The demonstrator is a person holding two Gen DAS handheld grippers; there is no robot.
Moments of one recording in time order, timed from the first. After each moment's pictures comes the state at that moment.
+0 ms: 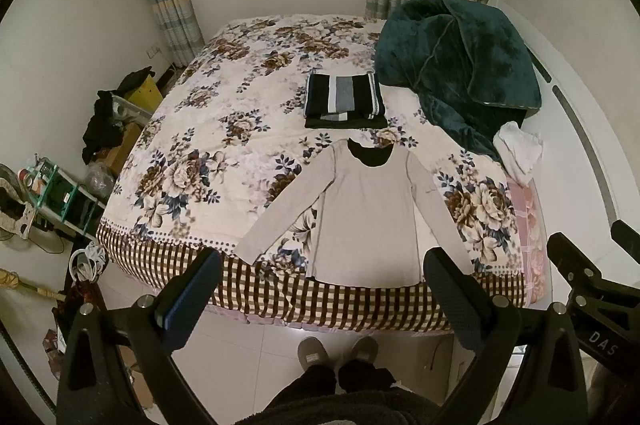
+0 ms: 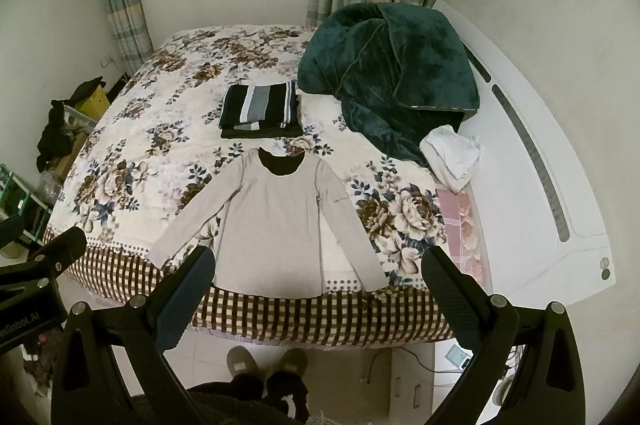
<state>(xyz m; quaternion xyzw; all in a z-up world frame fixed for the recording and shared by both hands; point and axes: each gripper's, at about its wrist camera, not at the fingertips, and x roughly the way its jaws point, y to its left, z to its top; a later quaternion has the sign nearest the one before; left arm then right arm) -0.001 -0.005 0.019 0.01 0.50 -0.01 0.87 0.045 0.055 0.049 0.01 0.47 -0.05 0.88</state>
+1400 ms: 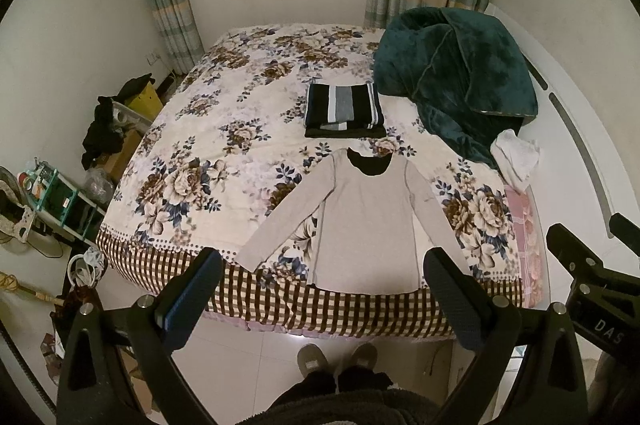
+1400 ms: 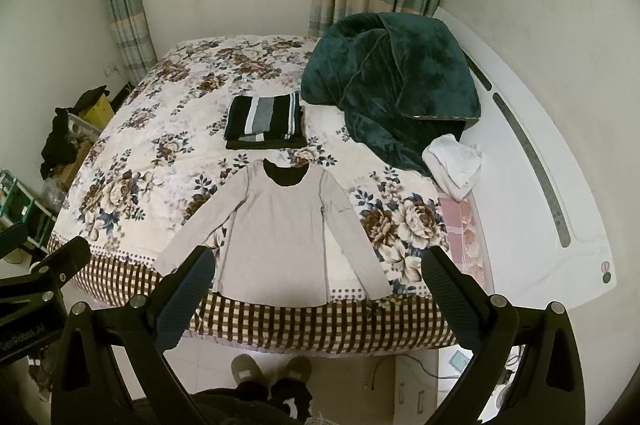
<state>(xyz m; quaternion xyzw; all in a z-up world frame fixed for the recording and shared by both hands) 0.001 -0.009 0.033 0.01 0.49 -0.01 0.87 0.061 0.066 0.094 0.01 0.45 -0.04 0.89</state>
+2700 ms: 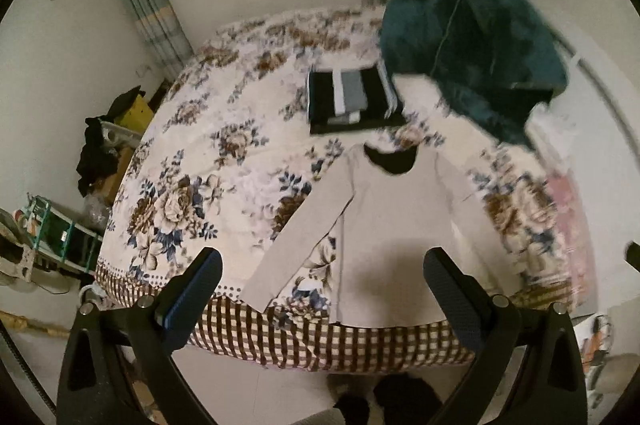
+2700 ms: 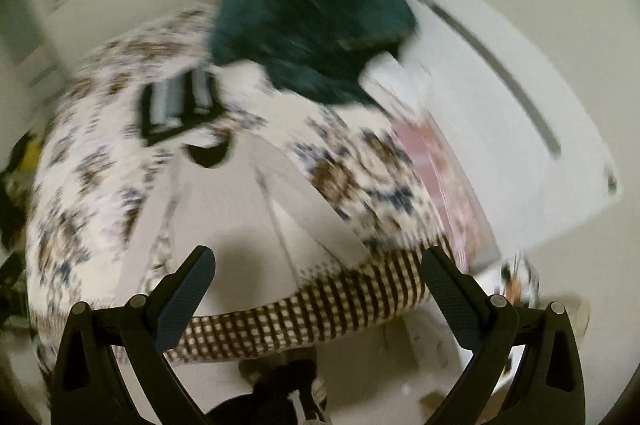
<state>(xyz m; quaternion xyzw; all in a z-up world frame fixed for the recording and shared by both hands) 0.125 -0.012 -0.107 0.07 0.50 0.00 0.86 0.150 -0.061 -0.072 0.14 0.54 -0.21 0.80</state>
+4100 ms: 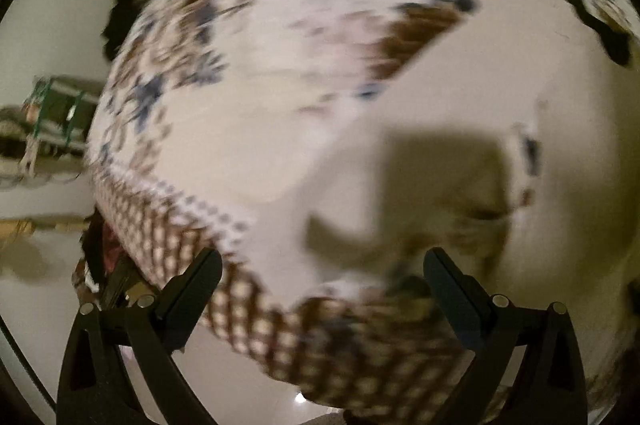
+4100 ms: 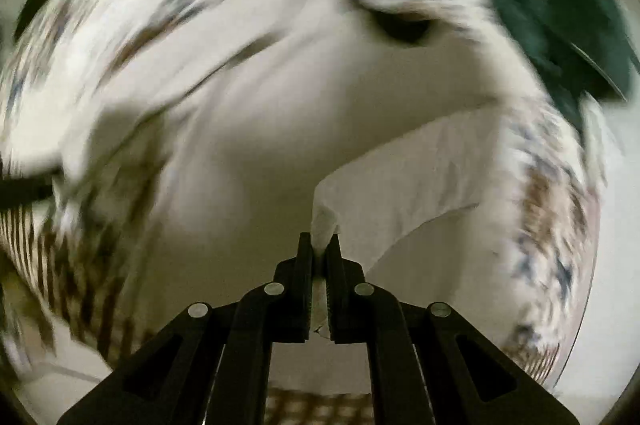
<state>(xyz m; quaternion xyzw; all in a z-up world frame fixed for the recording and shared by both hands) 0.207 0.138 -0.480 0.04 0.66 0.19 0.72 0.271 0.270 -0.518 -0.15 0.64 0.08 0.75</state>
